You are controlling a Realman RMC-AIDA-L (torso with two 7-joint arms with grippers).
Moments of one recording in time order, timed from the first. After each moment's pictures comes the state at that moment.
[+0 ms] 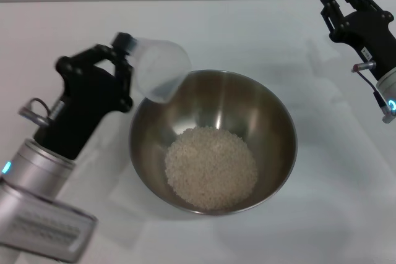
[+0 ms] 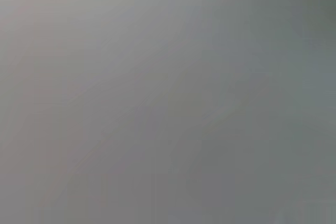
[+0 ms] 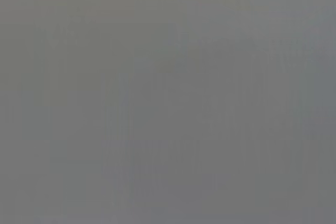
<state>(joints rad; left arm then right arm) -0.29 -2.08 -0.63 -0.40 2.55 1.51 0.88 0.49 2.07 -2.09 -0.20 0.50 -1.14 0.37</state>
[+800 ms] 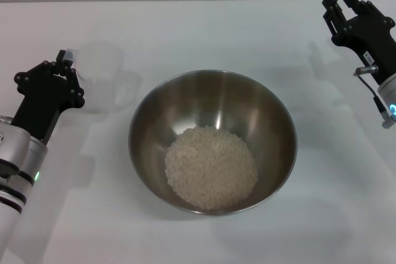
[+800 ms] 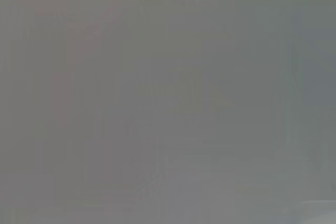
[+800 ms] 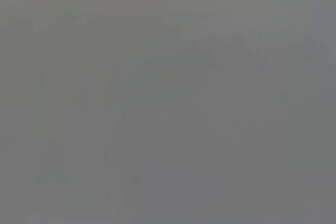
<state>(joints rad) -0.30 -2.08 -0.69 -0.40 2.24 1.12 0.24 0.47 2.08 -2.09 -0.20 0.51 -1.15 0.41</state>
